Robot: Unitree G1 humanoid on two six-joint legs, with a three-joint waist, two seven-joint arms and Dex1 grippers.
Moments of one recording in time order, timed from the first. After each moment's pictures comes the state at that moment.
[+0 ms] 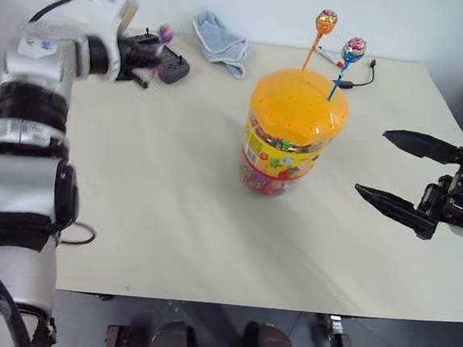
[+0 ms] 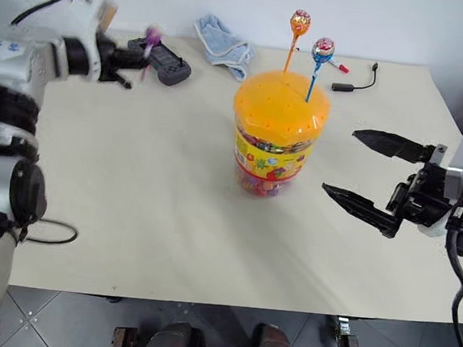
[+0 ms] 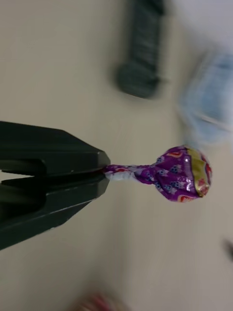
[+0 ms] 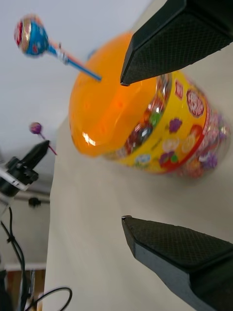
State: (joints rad) left arm -1.34 0.72 -0.03 0.80 0.01 0.71 -0.80; right arm -0.24 -0.92 -0.48 -0.42 0.86 0.39 1.09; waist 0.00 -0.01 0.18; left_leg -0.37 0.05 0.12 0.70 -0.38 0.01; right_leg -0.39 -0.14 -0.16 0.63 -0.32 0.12
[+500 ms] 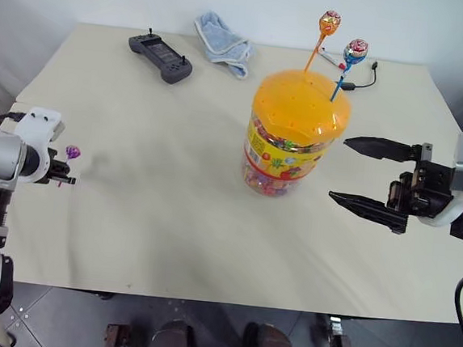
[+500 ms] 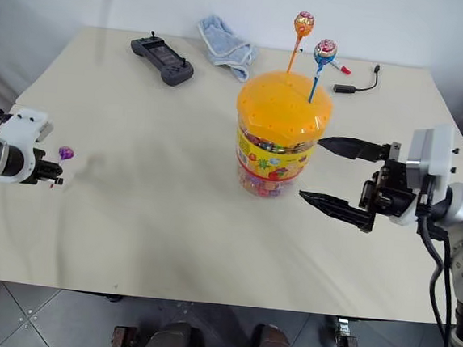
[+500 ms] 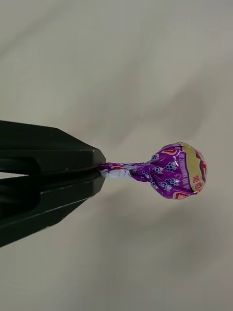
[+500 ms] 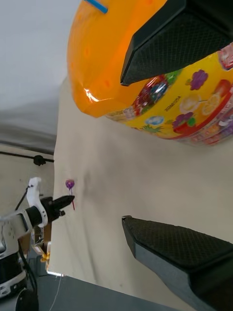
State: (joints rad) left arm -0.75 0.99 0.00 0.21 0.00 1.42 -0.66; right arm -0.40 -0.86 -0.29 -0.28 0.80 0.38 1.17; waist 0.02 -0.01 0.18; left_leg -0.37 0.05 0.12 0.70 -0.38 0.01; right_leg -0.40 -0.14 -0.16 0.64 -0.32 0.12
